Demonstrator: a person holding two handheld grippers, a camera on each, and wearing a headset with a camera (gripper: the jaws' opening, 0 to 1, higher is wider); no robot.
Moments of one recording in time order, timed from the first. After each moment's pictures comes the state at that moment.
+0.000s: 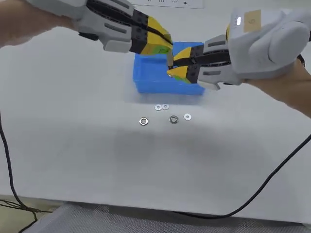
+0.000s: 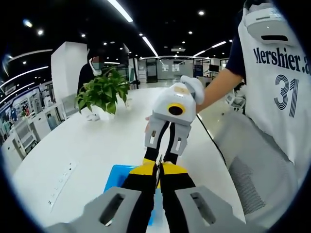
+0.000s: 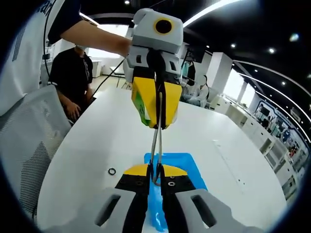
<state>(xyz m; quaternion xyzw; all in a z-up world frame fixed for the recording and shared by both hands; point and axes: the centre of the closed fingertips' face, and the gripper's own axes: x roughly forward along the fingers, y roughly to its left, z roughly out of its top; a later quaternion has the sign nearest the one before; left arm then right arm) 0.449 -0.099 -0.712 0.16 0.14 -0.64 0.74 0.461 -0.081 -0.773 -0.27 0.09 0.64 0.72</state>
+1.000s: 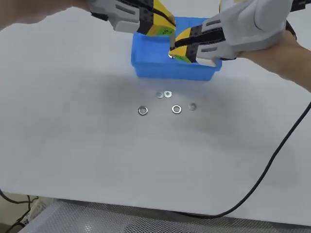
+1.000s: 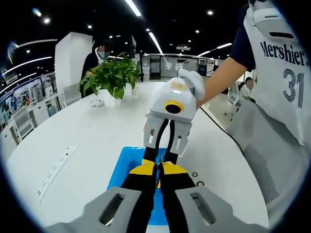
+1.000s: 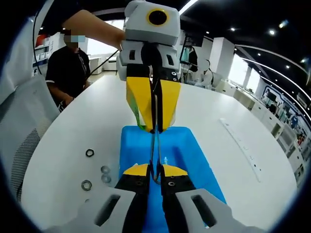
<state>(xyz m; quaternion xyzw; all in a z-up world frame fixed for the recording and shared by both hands) 0.500 -0.094 -0.777 0.14 0.17 -0.63 0.74 0.510 -0.071 -0.846 -0.26 0.15 0.65 0.70</state>
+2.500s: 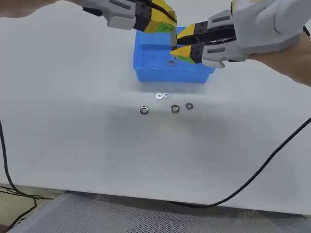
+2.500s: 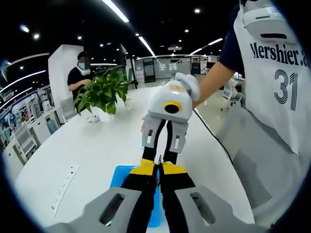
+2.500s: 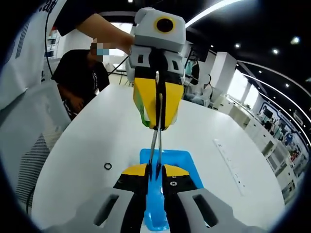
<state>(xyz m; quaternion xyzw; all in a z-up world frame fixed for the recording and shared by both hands) 0.446 -0.106 -0.714 0.18 0.12 -0.64 0.73 0.463 -0.087 -0.780 -0.29 0.09 0.65 0.70</state>
